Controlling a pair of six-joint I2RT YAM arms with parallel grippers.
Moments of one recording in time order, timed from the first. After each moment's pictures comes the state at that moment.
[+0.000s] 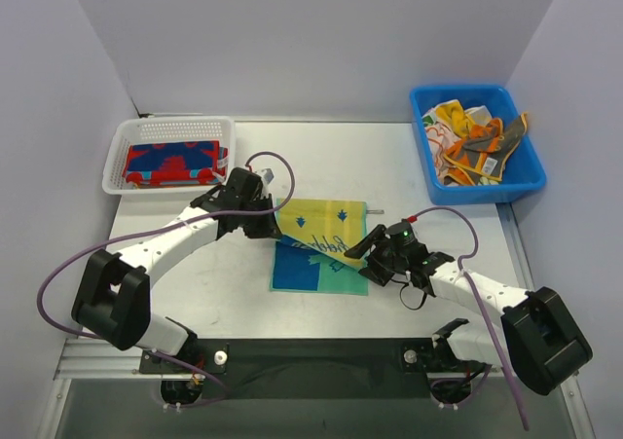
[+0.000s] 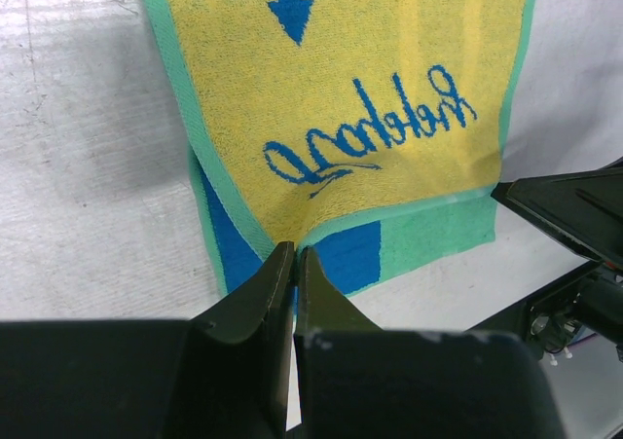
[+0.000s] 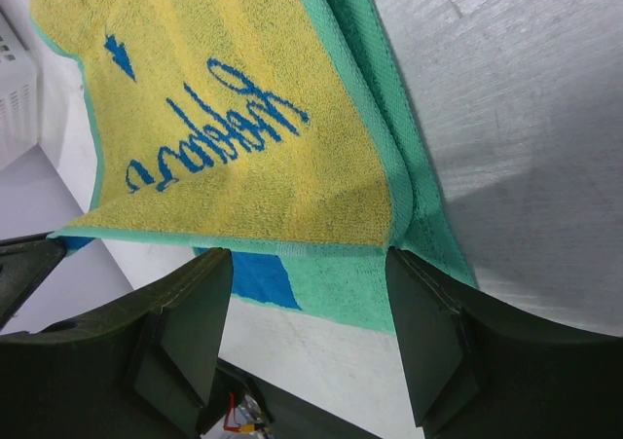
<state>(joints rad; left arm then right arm) -0.52 1.45 0.99 -0.47 0.20 -0.56 0.54 1.18 0.38 -0.03 -0.11 1.26</state>
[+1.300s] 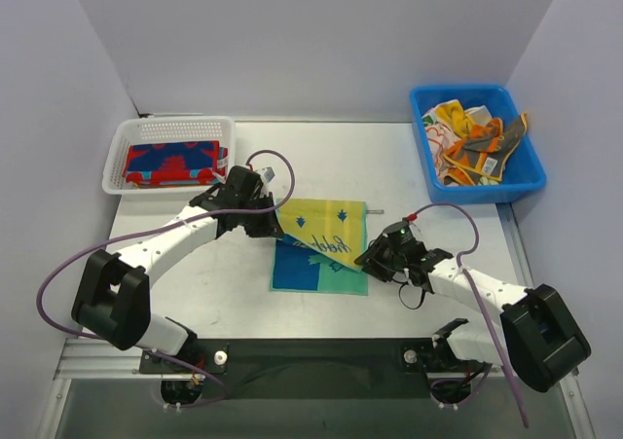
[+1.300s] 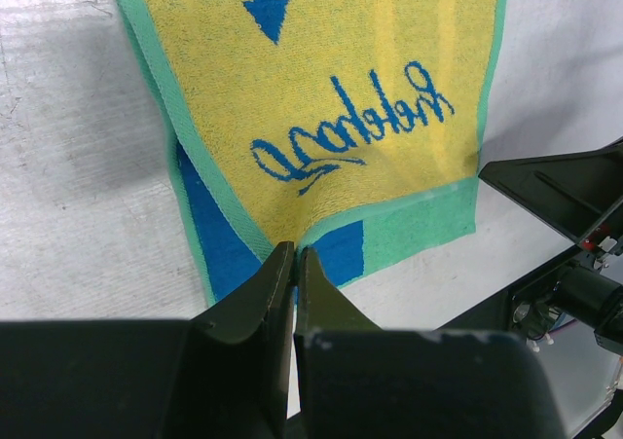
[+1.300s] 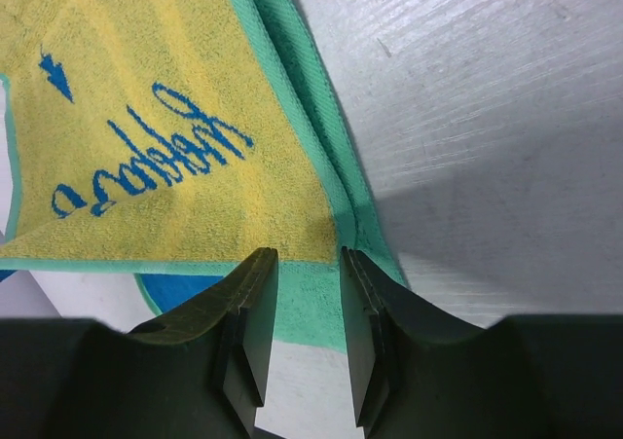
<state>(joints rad) -0.51 1.45 1.00 -0.47 0.25 -0.57 0.55 1.19 0.41 -0.13 -0.02 1.16</state>
